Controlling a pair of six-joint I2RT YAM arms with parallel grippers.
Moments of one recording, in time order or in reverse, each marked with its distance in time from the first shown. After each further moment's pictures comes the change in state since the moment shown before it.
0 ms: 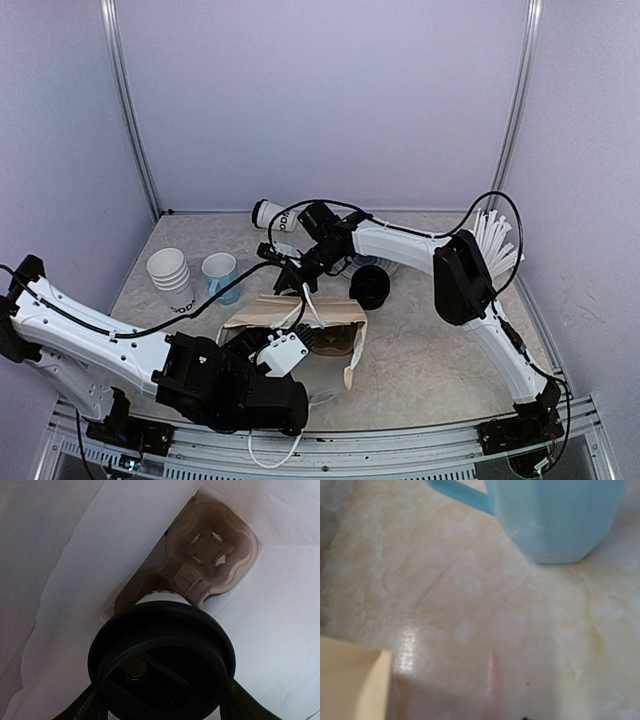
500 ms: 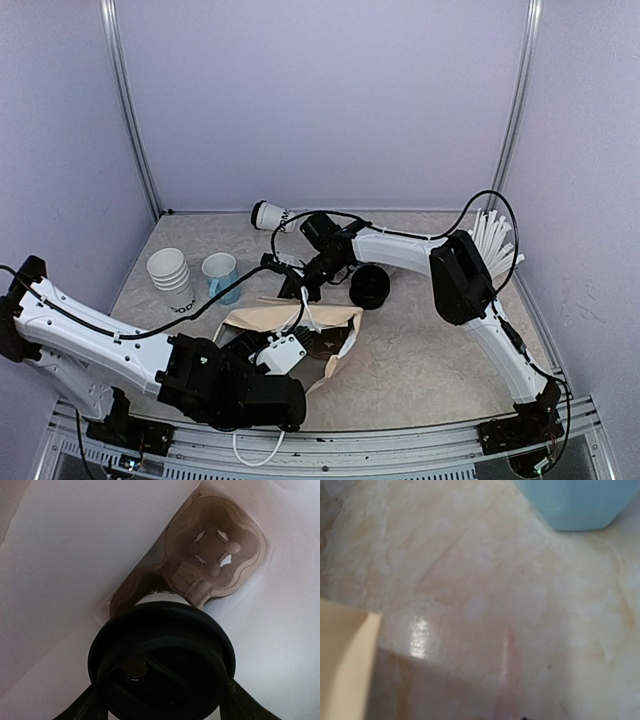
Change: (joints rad) left arm 0.025 -0.005 -0.053 0.063 0.016 0.034; right arm -0.001 -0.002 -0.089 0.039 -0.040 -0.005
